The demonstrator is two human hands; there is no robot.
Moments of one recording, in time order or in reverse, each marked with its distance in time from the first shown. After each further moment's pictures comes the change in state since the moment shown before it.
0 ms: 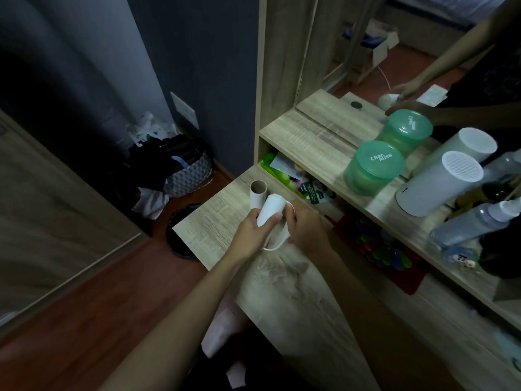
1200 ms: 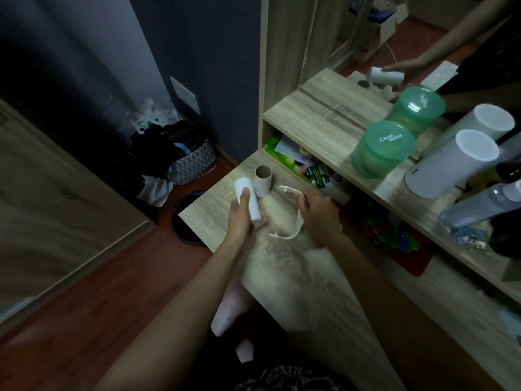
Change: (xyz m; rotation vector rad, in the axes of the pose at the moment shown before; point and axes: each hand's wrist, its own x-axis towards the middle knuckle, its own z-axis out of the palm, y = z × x) left_hand 0.011 -0.011 -0.010 -0.615 0.232 -0.332; right_hand 0.003 0.026 0.008 -0.093 0.097 -0.034
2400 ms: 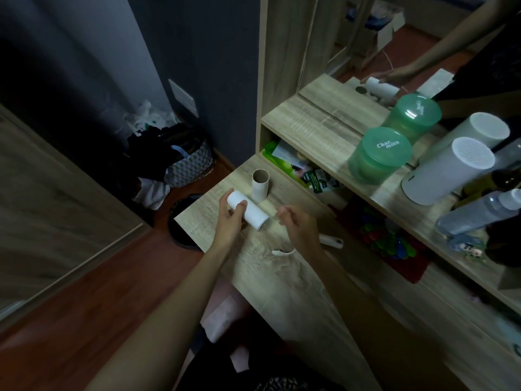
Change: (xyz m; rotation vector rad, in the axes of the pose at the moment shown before) left_hand 0.004 -0.005 -0.023 0.200 -0.072 0.265; right_hand -0.023 -0.021 0.026 0.565 -0.107 0.225
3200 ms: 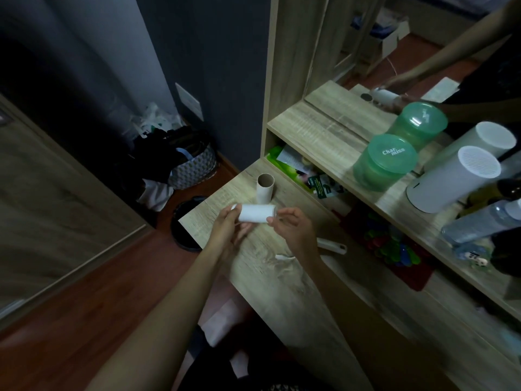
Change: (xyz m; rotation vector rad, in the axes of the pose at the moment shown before) left_hand 0.014 -0.007 -0.018 -0.136 0.019 -0.232; right_hand -0.003 -0.010 0.015 0.309 0.039 0.133
